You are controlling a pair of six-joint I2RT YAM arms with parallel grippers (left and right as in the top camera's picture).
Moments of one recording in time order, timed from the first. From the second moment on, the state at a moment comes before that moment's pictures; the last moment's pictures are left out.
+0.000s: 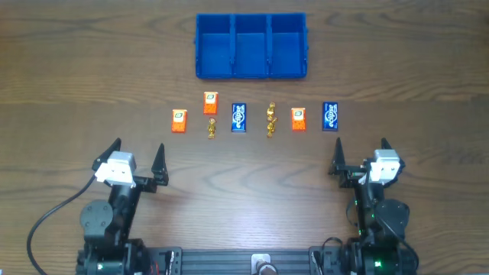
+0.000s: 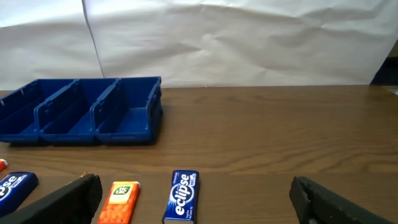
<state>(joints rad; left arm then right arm) 0.00 0.01 0.02 -0.11 0.18 -0.04 0.00 0.01 0.01 -0.07 0.00 0.03</state>
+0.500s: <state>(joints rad) 0.00 0.01 0.02 -0.11 0.18 -0.06 0.00 0.01 0.01 -0.07 0.00 0.03</state>
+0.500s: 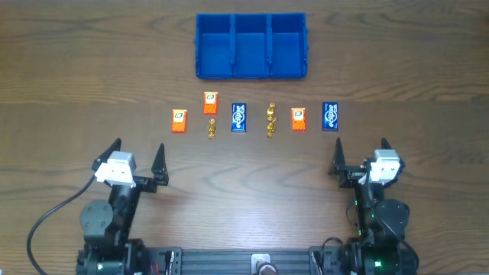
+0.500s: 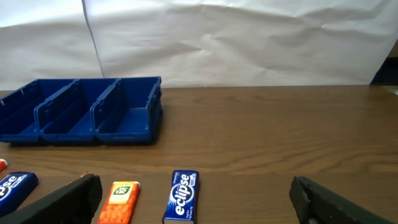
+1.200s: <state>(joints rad) -0.21 1.54 1.18 -0.75 0.11 -0.19 0.00 0.01 0.01 -0.07 0.00 0.03</state>
